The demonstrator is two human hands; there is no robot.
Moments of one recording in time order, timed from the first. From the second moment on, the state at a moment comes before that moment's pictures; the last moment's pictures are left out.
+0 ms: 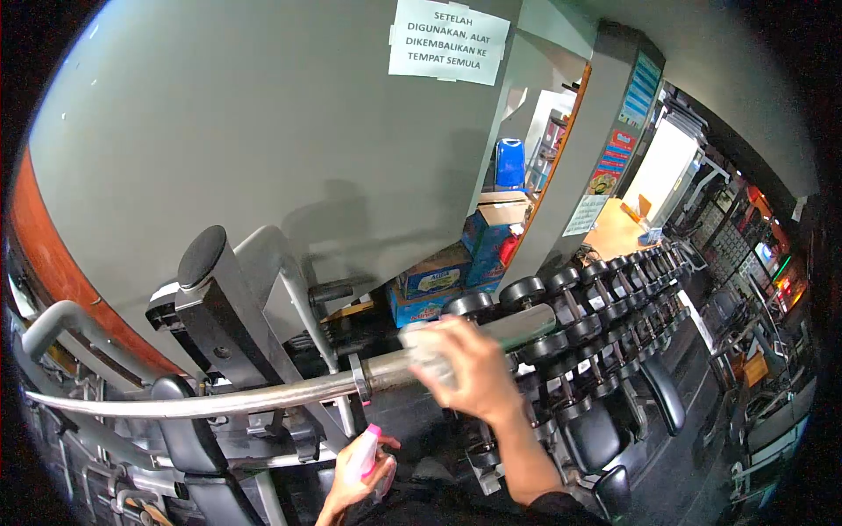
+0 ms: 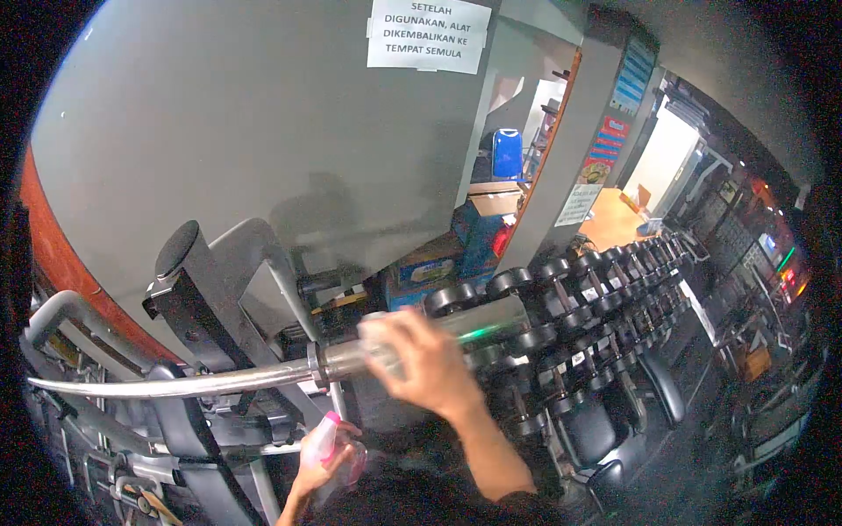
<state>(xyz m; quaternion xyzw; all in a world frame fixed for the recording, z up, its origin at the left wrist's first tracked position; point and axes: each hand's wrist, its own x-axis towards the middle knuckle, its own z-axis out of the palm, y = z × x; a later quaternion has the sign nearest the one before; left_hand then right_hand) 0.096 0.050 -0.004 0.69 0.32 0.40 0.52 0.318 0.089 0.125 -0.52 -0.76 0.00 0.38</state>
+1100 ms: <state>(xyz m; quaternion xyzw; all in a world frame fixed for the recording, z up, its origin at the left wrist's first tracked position) 0.096 0.035 -0.014 0.60 0.37 0.40 0.59 0.441 0.083 0.053 -0.56 -0.51 -0.19 0.63</state>
